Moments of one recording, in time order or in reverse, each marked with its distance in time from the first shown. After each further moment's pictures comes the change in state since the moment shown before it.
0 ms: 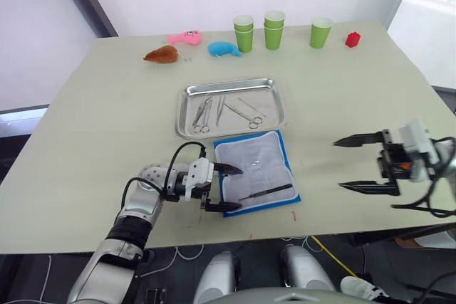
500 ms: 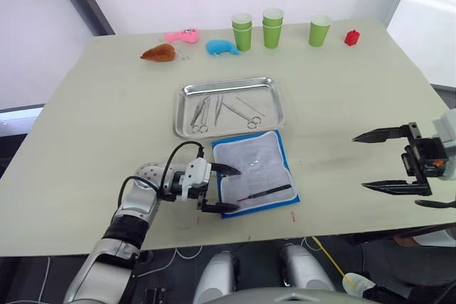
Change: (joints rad) left arm -0.002 0.023 0.002 -0.015 -0.019 0.010 -0.049; right arm 0.006 -0.040 -0.054 -0.049 0.064 0.051 0.021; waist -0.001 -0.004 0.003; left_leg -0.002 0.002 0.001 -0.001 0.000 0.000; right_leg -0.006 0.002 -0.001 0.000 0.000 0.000
